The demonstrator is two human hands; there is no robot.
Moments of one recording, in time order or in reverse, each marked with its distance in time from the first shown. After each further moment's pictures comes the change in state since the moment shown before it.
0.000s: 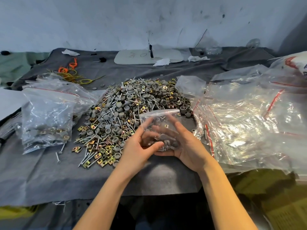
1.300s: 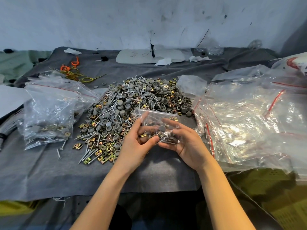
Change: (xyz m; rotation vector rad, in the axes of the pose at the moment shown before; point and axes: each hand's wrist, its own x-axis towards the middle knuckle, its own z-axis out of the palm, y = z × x) left_hand 0.003 -0.009 -0.002 -0.129 0.065 0.045; right_hand 0.000 0.004 -0.003 0.091 0.144 -0.044
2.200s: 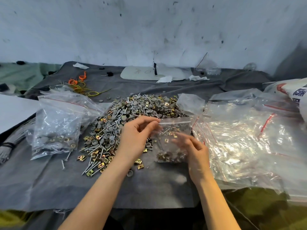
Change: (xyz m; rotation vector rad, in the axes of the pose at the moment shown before) left_hand 0.027 0.081 0.008 0.126 0.135 0.126; right_hand -0.012 -0.014 0.012 -0.321 0.369 -0.347
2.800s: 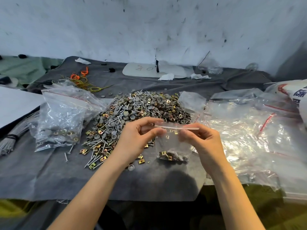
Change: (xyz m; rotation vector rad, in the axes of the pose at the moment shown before) left_hand -0.014 0.004 -0.011 -0.053 -0.168 -0.041; right_hand -0.005 -0.052 -0.002 -0.176 -0.168 -0.087
